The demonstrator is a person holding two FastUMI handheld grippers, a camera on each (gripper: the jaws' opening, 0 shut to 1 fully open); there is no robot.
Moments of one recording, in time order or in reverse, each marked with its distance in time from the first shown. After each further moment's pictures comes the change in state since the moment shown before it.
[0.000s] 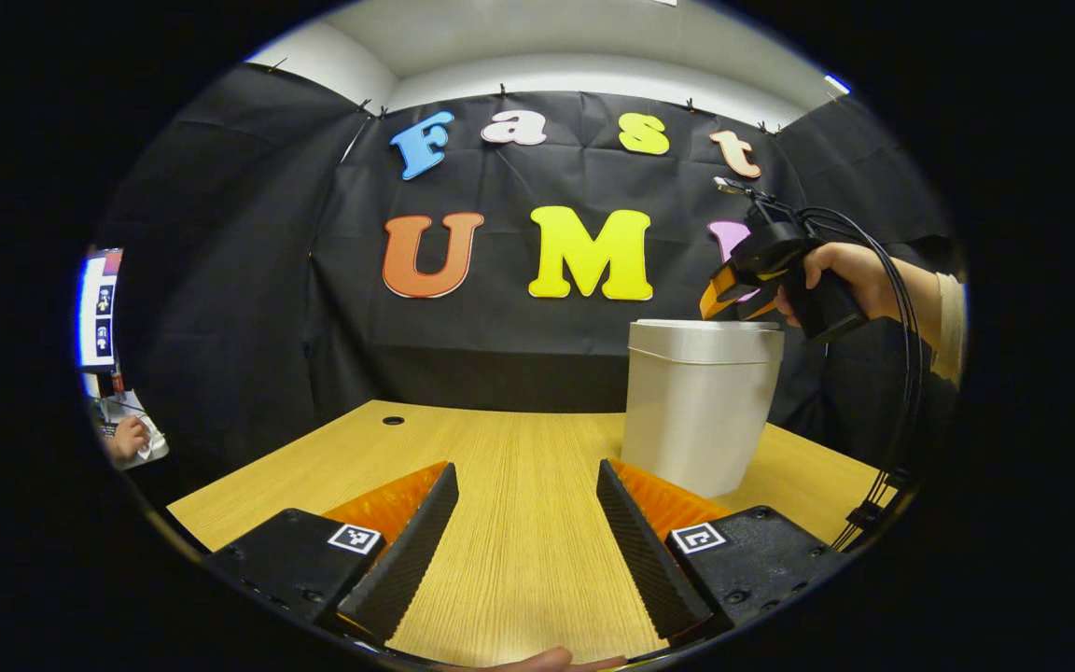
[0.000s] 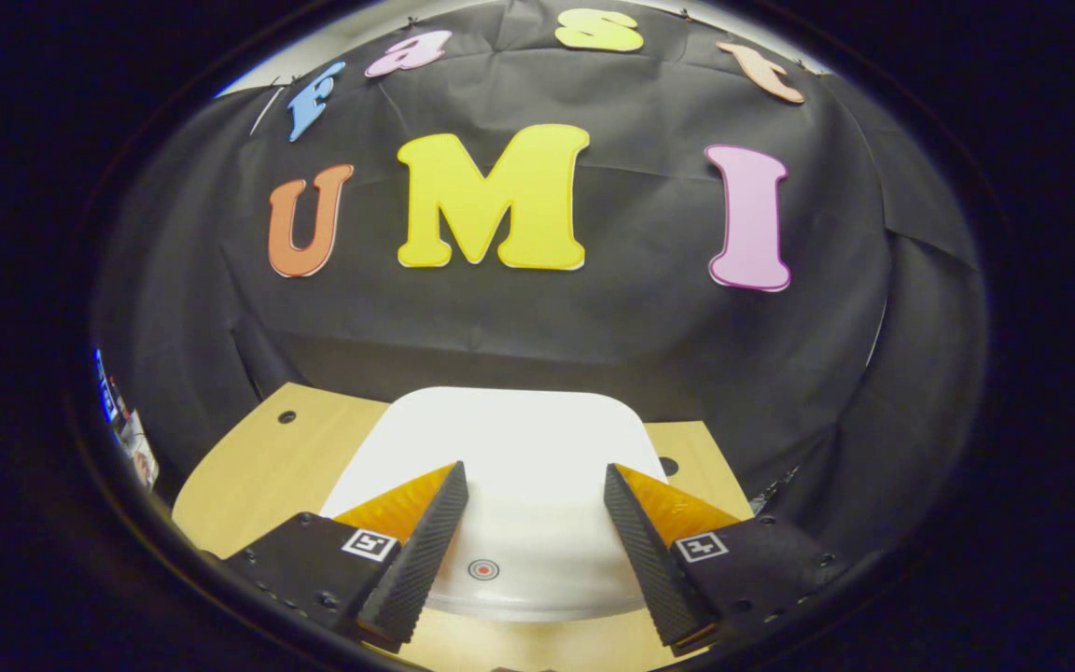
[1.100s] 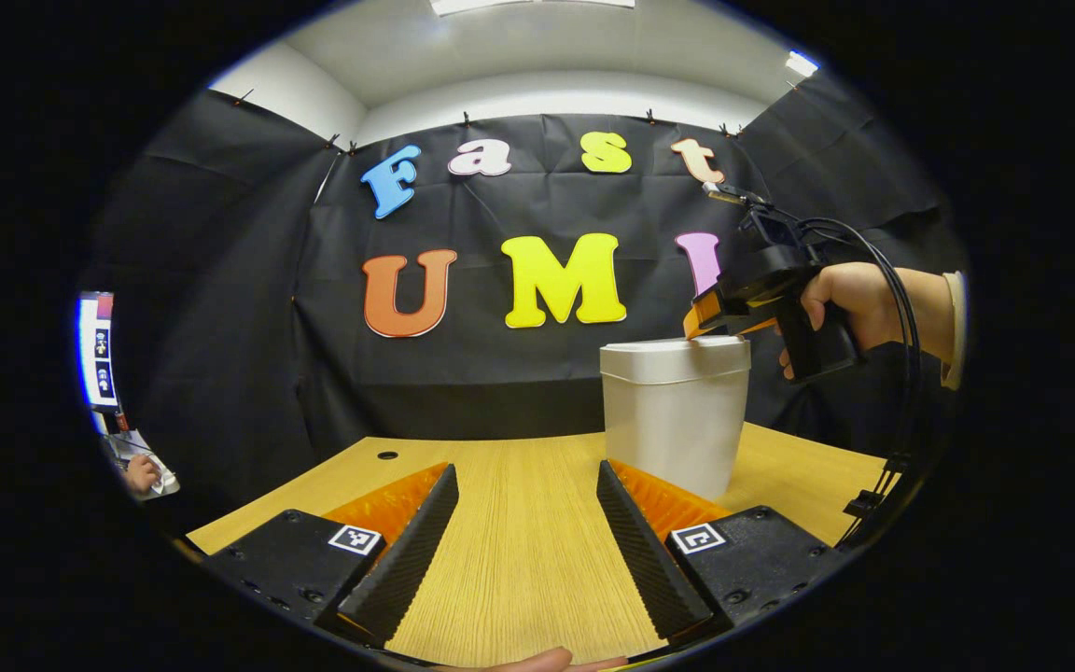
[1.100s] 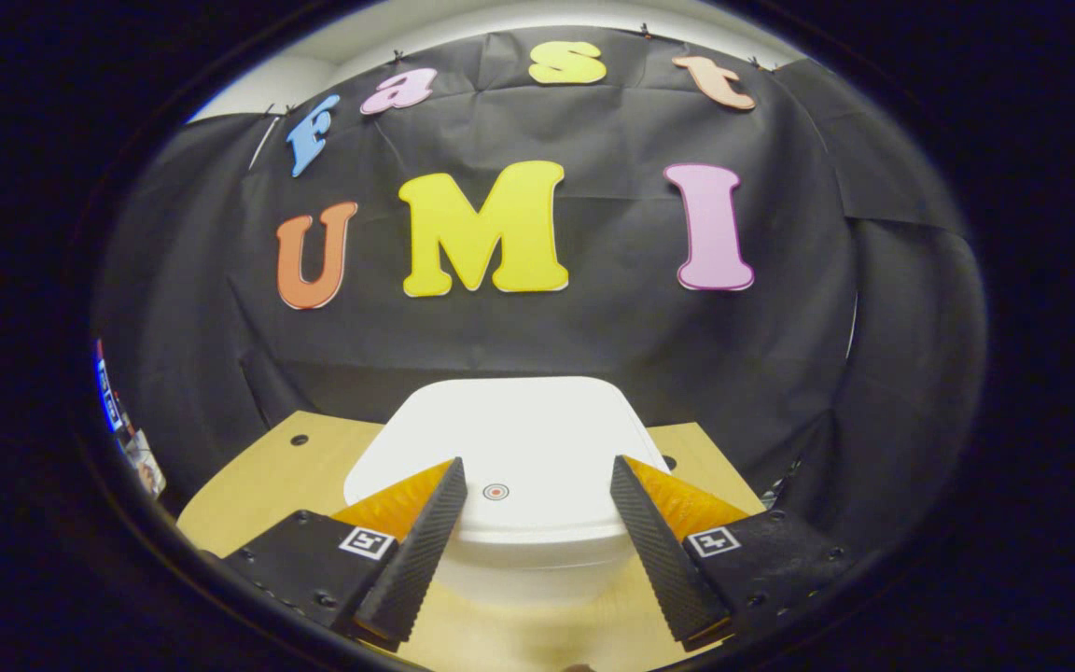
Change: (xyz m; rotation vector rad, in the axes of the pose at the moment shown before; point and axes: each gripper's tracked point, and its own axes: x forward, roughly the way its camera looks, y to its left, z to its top) left arm -0.019 -0.015 0.025 0.112 -0.090 -0.016; right arm -0.039 -0.001 -0.033 0.054 -0.165 -0.008
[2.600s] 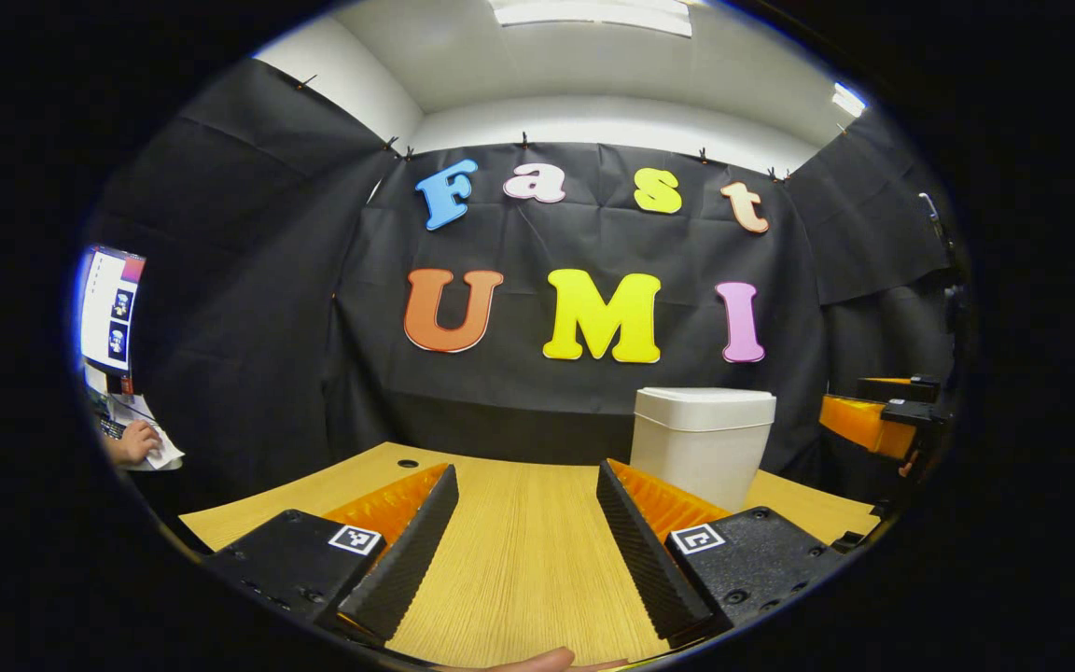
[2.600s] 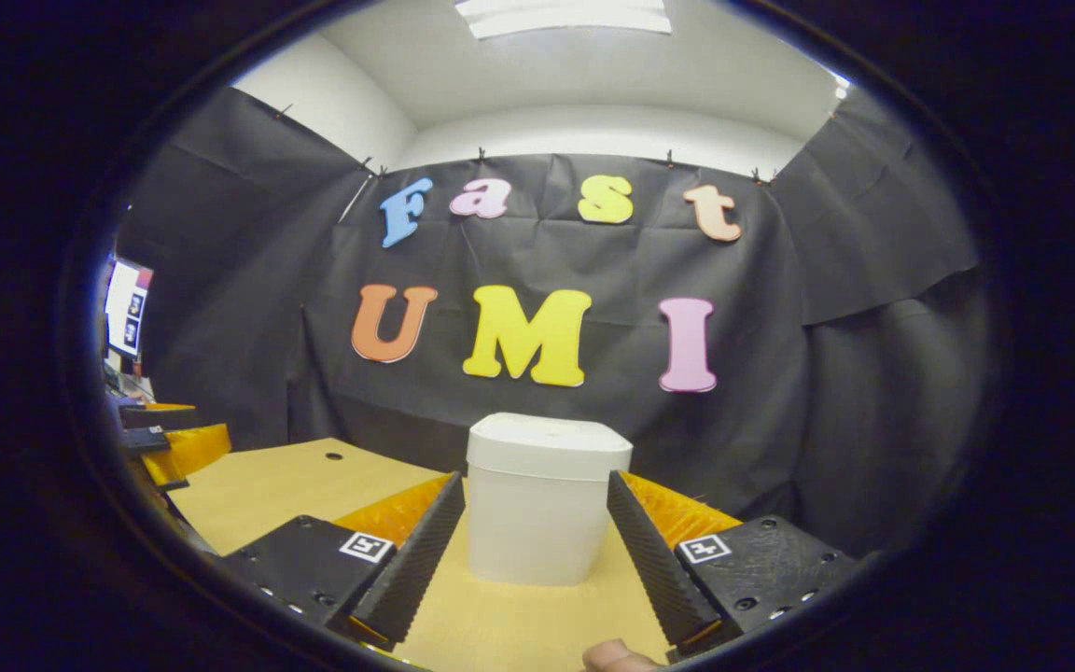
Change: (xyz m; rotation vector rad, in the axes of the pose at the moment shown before) left arm -0.021 0.030 0.035 -0.120 -0.095 0.060; right arm -0.225 -0.002 -0.069 -0.168 -0.453 -0.029
